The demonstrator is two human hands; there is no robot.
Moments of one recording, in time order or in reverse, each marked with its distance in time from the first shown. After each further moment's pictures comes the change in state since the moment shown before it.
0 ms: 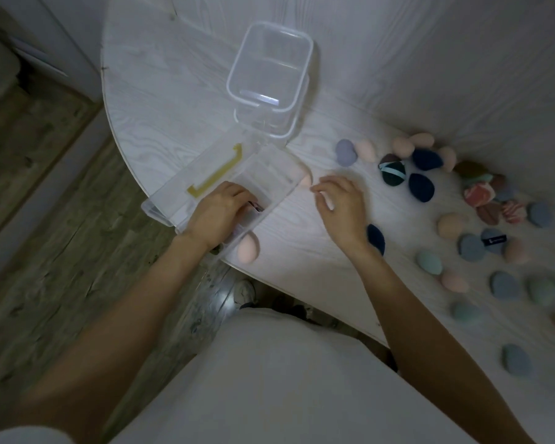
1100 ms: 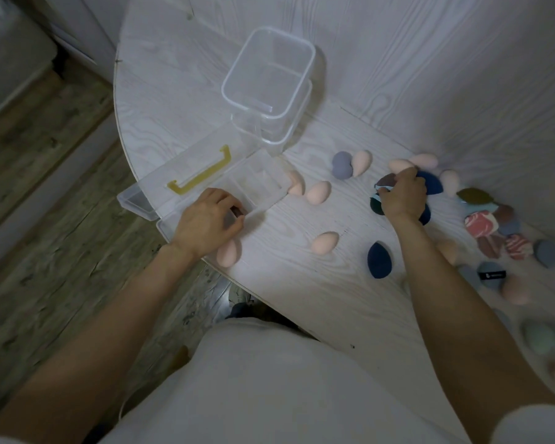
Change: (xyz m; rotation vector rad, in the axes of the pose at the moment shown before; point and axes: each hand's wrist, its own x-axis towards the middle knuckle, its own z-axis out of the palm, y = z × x) left_hand -0.006 0.036 0.004 0.024 0.067 -0.247; right_hand 0.091 0.140 -0.038 -0.278 -0.060 0.530
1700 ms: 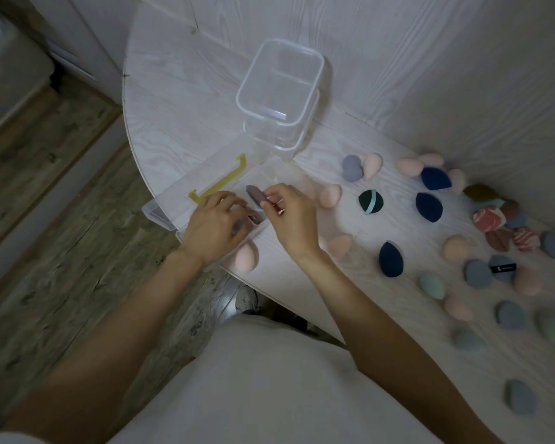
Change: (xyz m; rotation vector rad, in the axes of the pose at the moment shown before) left_hand -0.003 -0.026 -0.007 0.155 0.004 0.144; right_hand -0.179 -0.154 0.023 0.538 -0.115 -0.589
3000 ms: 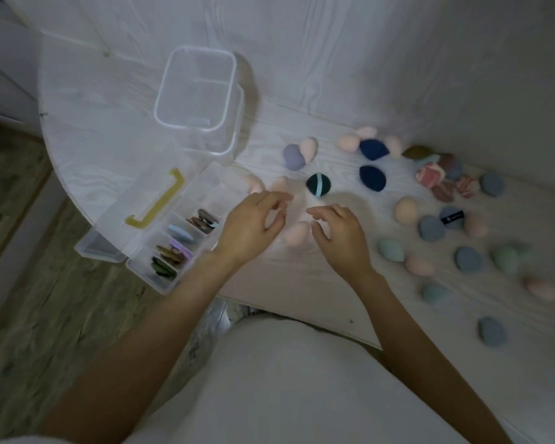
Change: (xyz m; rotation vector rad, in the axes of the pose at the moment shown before) left_hand 0.058 0.121 0.002 -0.470 0.086 0.188; right_hand -0.071 0.082 -0.107 -0.313 0.135 0.097
